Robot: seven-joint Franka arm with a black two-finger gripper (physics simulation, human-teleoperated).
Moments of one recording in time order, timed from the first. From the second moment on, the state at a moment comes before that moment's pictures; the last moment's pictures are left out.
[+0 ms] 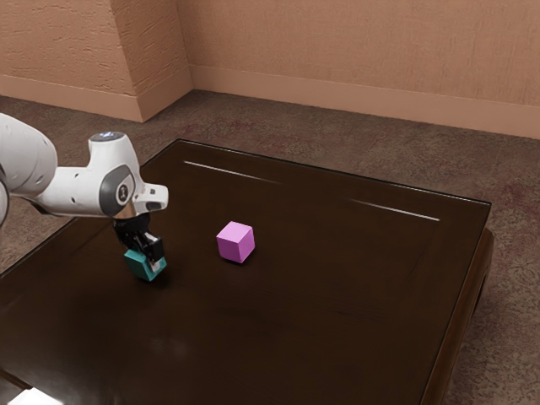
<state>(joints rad) 0.06 0.39 0.21 -2.01 -0.11 2.37 0.48</state>
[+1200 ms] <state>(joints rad) 0.01 0.76 0.09 -1.09 -0.18 1.49 0.21</state>
